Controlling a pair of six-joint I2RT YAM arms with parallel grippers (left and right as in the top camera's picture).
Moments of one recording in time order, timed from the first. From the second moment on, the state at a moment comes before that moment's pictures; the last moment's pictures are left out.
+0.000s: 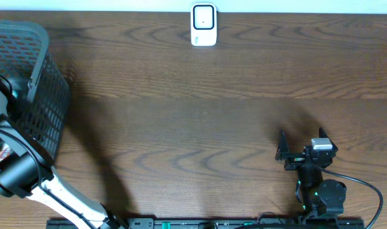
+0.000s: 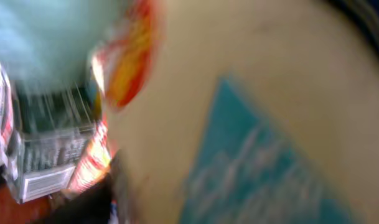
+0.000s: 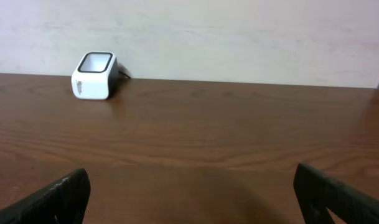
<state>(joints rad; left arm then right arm) 0.70 2.11 1.59 -1.04 -0.40 0.17 0.02 0.01 0.01 -0.07 -0.02 -0.02</state>
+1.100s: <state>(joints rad) 0.65 1.44 1.65 -0.75 0.06 -0.21 0.02 0.01 0.01 -0.07 -0.02 -0.02</state>
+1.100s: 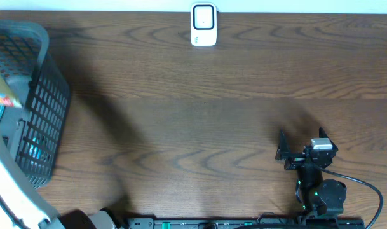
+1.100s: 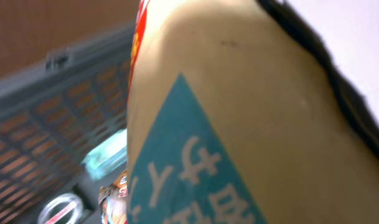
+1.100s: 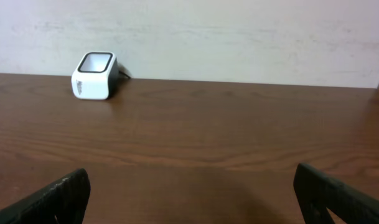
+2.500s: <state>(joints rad) -0.49 1.97 1.65 -0.68 0.16 -0.78 0.02 0.01 0.01 -0.07 -0.02 -0.02</state>
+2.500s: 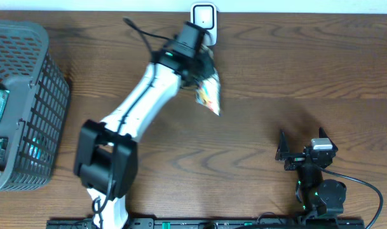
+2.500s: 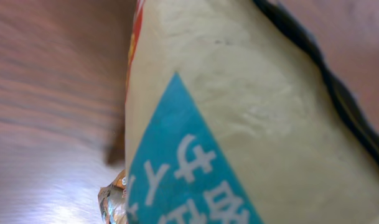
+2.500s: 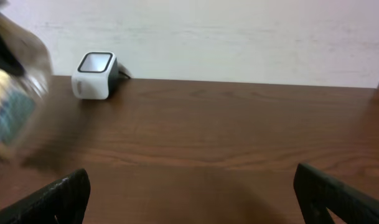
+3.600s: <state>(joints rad) 0.27 1.37 1.71 -0.85 -0.23 -0.43 0.02 0.01 0.01 -0.07 -0.02 -0.02</state>
